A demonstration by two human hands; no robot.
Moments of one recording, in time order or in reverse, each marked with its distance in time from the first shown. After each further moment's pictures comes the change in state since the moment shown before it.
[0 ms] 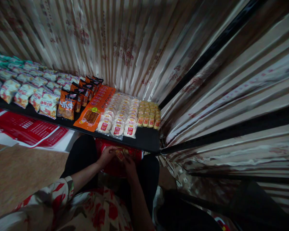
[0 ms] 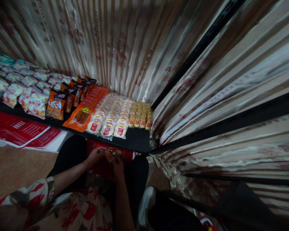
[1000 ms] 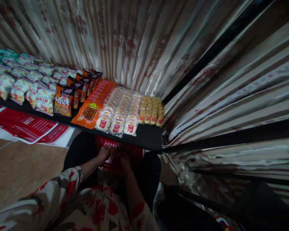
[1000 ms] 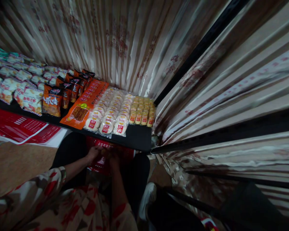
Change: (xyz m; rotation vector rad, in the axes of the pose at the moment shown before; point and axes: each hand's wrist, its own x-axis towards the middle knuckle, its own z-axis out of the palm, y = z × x) left_hand 0.035 -0.056 -0.005 0.112 0.069 -0.301; right_hand 0.039 0.031 0.022 -0.453 0.006 0.064
